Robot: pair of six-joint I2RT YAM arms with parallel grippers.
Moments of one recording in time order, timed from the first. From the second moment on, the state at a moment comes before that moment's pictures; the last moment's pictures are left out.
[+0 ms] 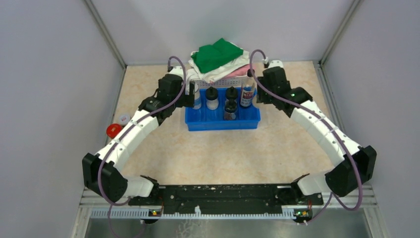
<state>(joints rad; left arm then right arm) -0.47 1.33 1.22 -0.48 -0.30 -0.19 0.48 1.36 1.35 -0.67 0.35 0.28</state>
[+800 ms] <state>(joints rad) -0.47 1.27 1.25 -0.55 -0.38 -0.20 0.65 1.60 1.24 -0.50 0.46 0.25</state>
